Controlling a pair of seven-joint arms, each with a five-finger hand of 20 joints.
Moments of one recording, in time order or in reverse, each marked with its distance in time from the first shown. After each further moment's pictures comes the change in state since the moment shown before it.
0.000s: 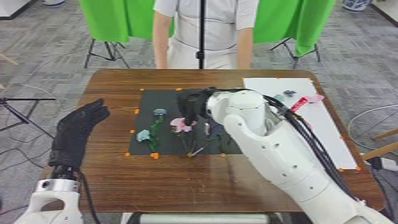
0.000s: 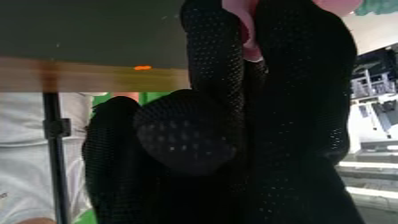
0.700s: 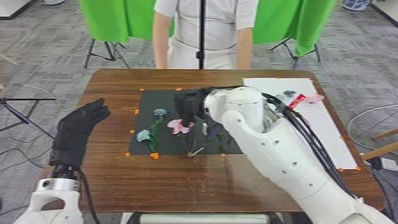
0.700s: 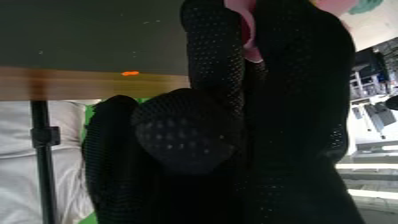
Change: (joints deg) left arm -0.6 0.1 0.1 0.5 -0.1 -0.1 -0.2; right arm 1.2 -0.9 0.1 0.2 2.1 -3.2 0.5
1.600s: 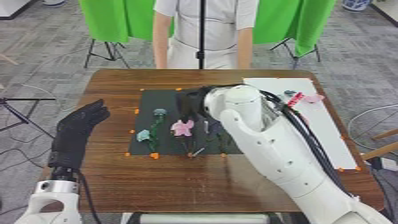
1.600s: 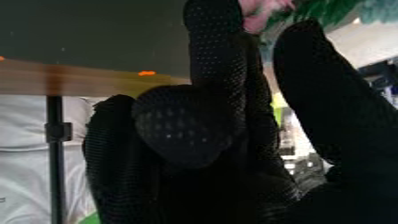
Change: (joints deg) left arm 1.3 0.0 -0.3 -0.9 -0.1 -0.1 0.5; right arm 0.1 -1.1 1.2 1.0 -4.2 -0.8 -0.6
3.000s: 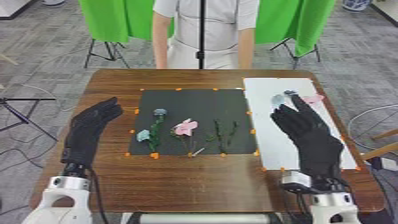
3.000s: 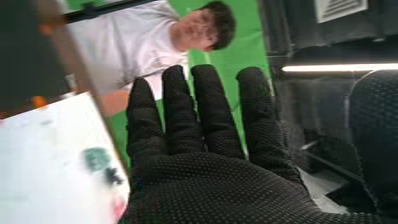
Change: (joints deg) left arm -2.5 0.1 3.7 0.7 0.3 -2.1 0.9; right arm -67.4 -6.4 44.1 -31.6 75.5 32.4 -21.6
